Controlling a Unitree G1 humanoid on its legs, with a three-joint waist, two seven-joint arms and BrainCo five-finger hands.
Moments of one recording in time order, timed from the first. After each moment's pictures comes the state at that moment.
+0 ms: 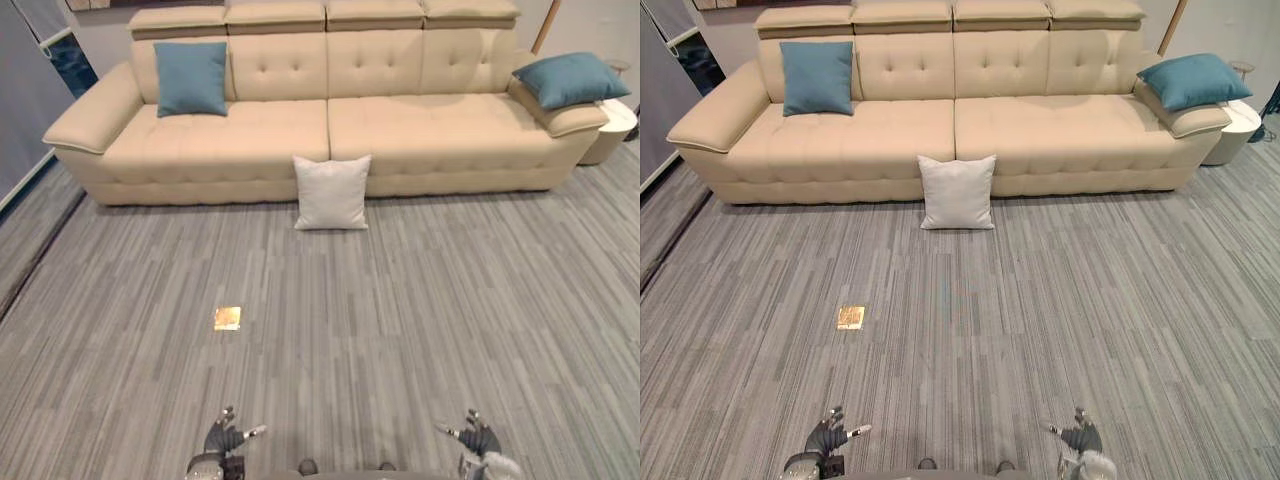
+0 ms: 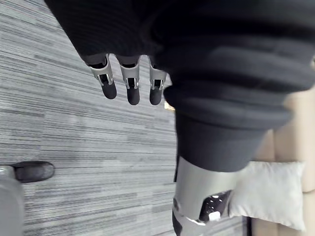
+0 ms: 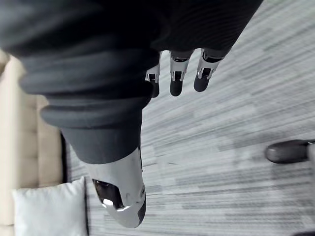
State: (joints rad) left arm 0.14 0.15 0.04 0.85 -0.13 -0.16 0.04; right arm 0.12 -0.19 -0.17 0.80 0.03 -0.13 -0.06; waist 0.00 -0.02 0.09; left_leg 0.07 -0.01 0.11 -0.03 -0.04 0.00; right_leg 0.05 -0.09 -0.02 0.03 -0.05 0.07
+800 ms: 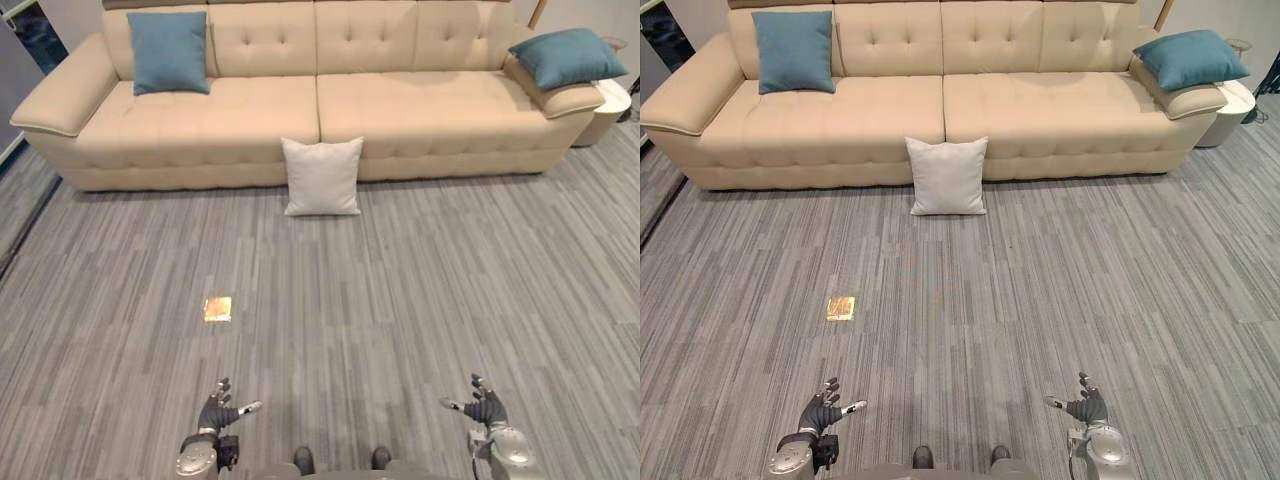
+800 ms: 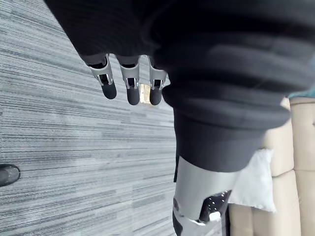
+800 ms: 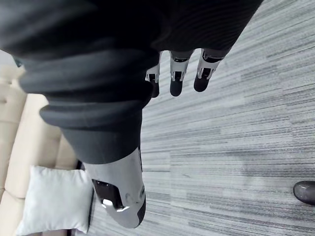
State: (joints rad) left arm 0.16 0.18 0.05 0.70 -0.15 -0.16 0.03; right arm 0.05 -0.20 -0.16 0.82 0.04 -0.13 -0.06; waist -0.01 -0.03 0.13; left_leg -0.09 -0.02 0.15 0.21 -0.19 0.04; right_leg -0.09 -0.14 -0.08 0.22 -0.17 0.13
